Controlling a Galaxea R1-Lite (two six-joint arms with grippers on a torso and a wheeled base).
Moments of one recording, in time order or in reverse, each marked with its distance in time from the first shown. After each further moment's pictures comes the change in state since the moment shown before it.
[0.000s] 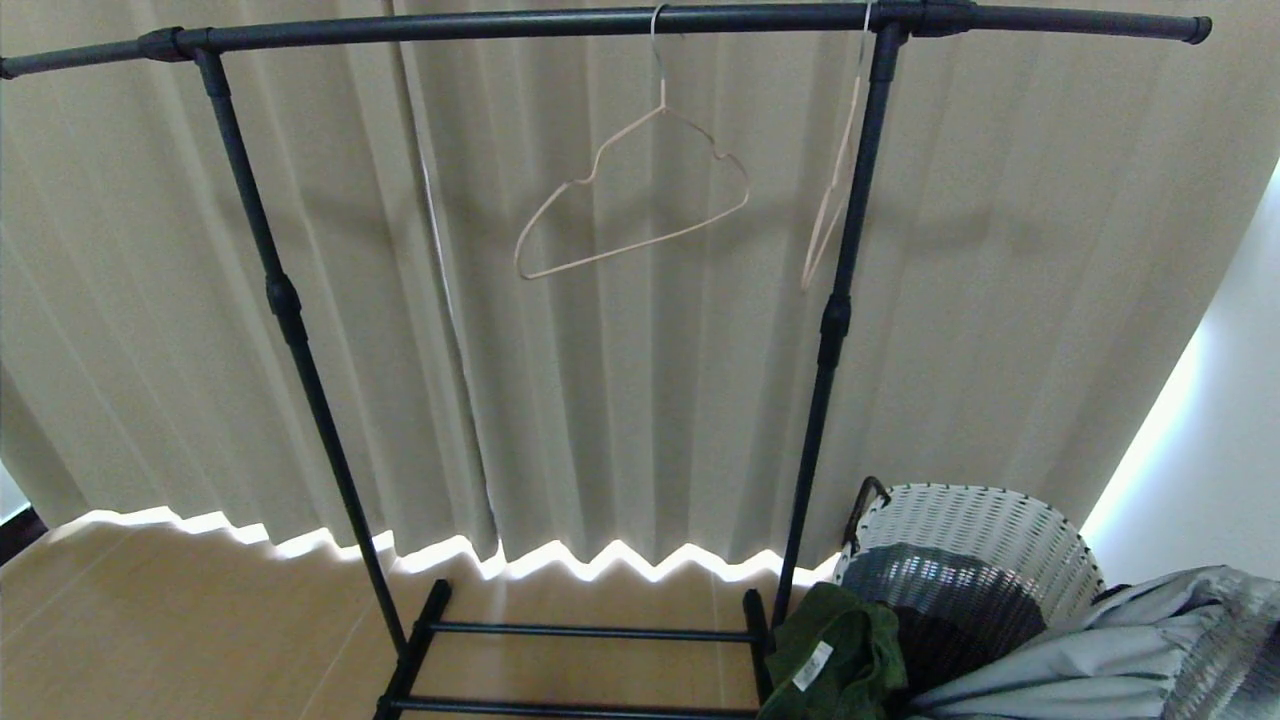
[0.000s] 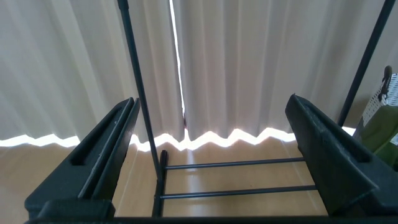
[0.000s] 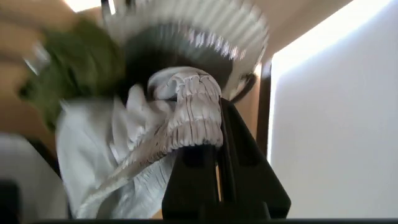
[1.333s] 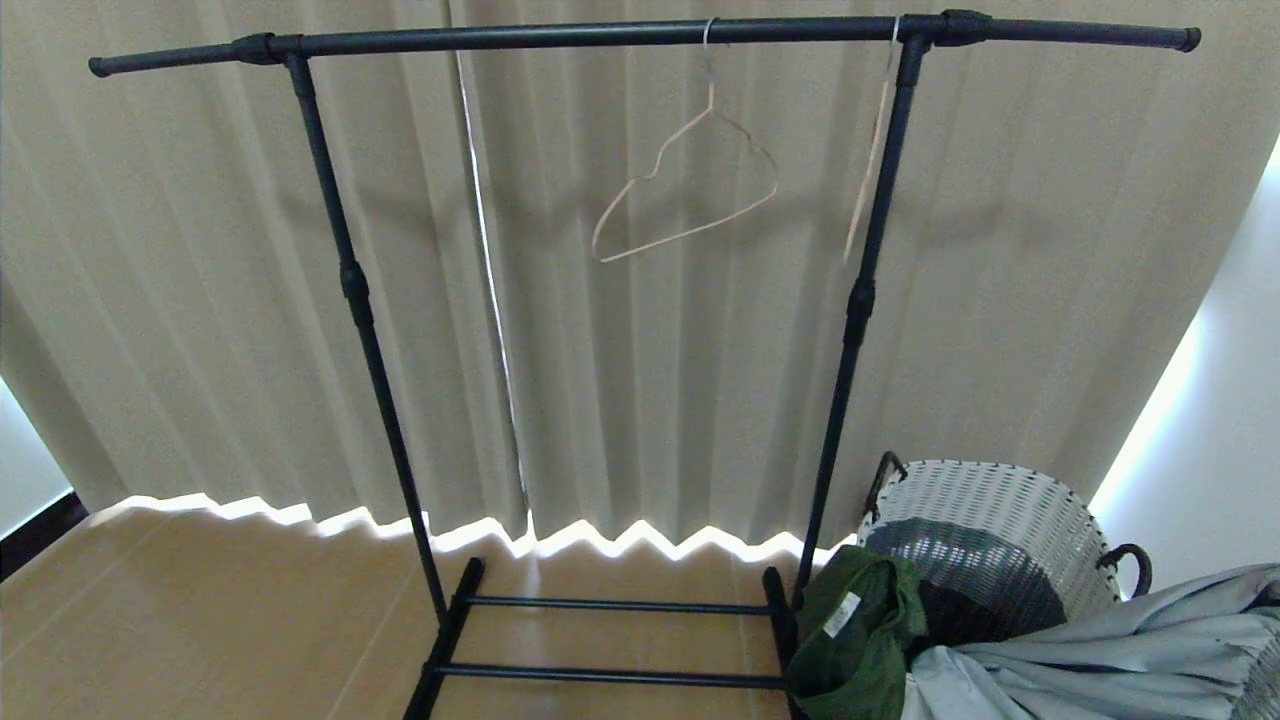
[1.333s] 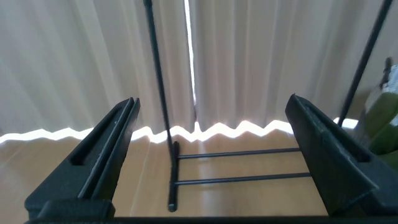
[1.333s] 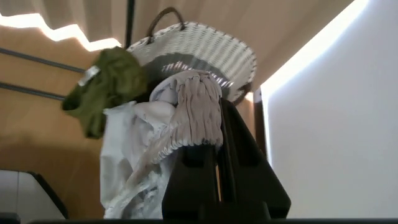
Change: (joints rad) left arm 0.000 0.000 0.000 0.000 -0.001 0.005; right arm 0.005 -0.193 0.019 0.024 0.006 0.014
